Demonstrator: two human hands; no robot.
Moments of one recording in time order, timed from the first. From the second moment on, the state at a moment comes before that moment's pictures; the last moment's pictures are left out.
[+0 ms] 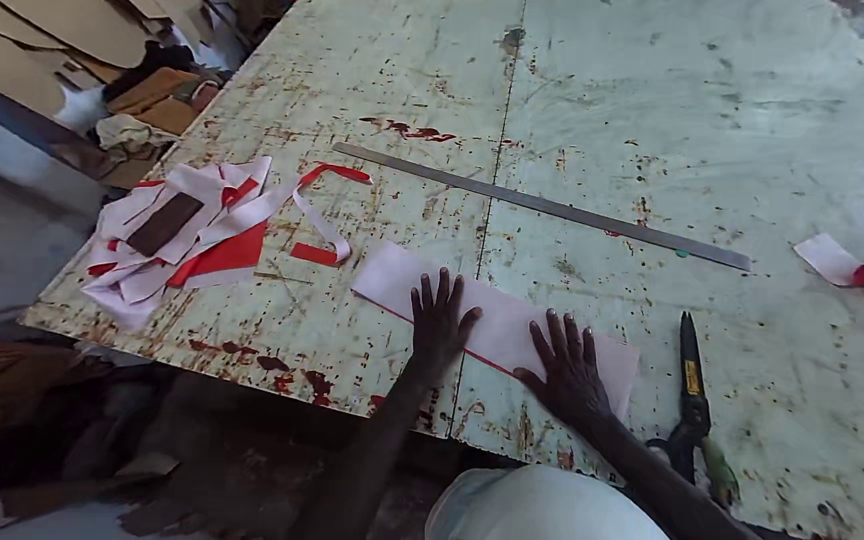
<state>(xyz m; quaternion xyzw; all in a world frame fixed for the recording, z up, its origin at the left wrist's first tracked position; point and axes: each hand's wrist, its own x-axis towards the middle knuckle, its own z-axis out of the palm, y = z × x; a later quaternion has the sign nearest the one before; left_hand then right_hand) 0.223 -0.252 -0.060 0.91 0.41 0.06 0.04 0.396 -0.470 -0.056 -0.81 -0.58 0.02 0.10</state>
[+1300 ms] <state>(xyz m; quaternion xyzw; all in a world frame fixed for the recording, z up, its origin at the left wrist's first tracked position) 0.323 -0.312 -0.049 0.96 0.22 0.13 0.12 0.811 -0.464 -0.008 -0.77 -0.60 0.20 0.10</state>
